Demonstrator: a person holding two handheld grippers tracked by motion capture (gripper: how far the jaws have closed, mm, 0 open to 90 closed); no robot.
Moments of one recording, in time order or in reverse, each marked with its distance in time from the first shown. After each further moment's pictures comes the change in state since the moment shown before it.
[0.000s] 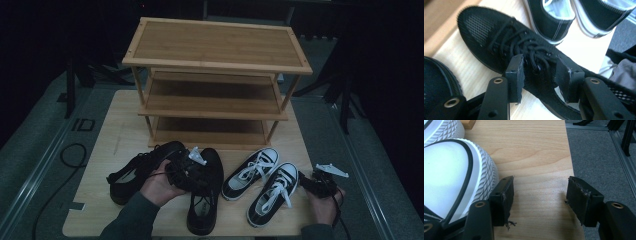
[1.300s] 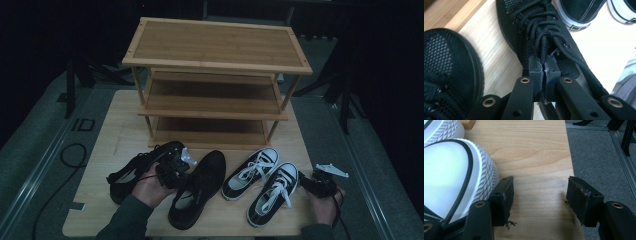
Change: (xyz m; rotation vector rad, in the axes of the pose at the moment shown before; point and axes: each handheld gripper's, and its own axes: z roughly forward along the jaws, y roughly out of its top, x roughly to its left) left arm 0.013 -0.021 -0.007 0.046 0.120 -0.038; right arm 0.000 0.000 0.000 0.000 0.000 0.000
